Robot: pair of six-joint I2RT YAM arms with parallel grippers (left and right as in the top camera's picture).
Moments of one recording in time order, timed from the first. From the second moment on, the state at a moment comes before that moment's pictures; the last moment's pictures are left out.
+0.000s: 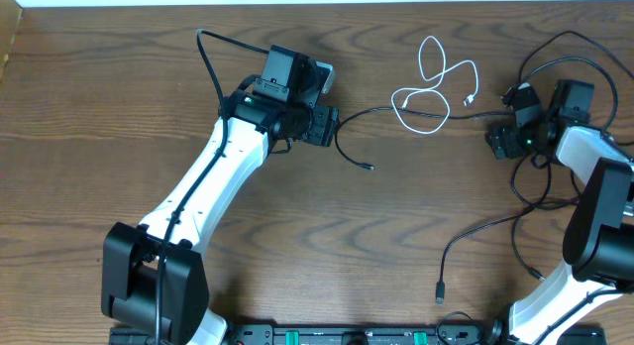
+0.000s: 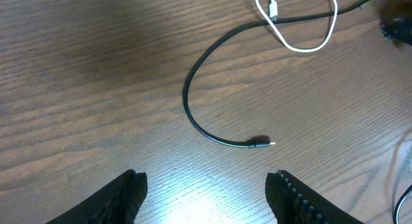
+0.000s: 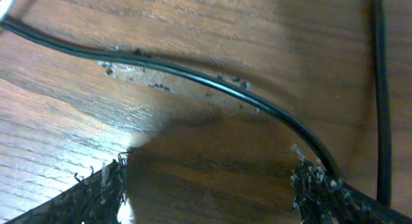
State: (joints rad) left arm -0.38 1.71 1.36 -0.68 0.25 -0.07; right arm -0.27 1.94 1.11 -0.28 -0.27 -0.51
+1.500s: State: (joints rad) left arm -0.39 1.71 1.36 -0.67 0.25 -0.07; right arm -0.18 2.05 1.32 -0.44 -0.16 -0.44
